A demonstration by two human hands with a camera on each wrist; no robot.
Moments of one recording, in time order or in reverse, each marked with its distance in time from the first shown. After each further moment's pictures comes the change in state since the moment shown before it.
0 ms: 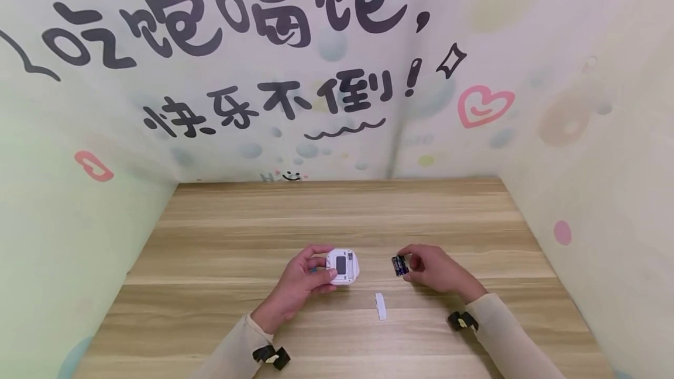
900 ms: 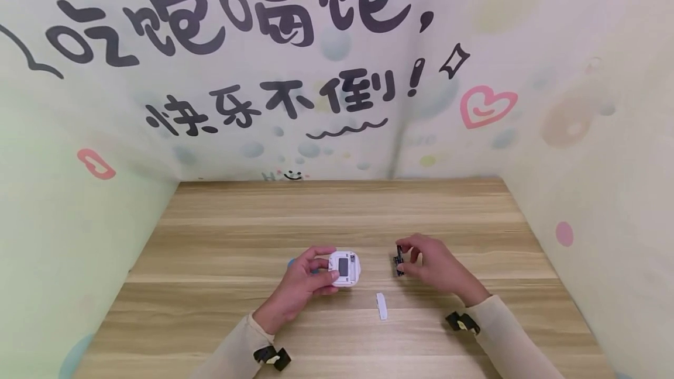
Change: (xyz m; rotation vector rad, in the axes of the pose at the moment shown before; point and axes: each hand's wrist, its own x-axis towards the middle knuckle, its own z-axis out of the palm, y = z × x) left_hand 0.000 -0.004 -0.002 -0.011 -0.022 -0.004; right_hand -0.002 -0.037 -0.009 0.002 0.170 -0.079
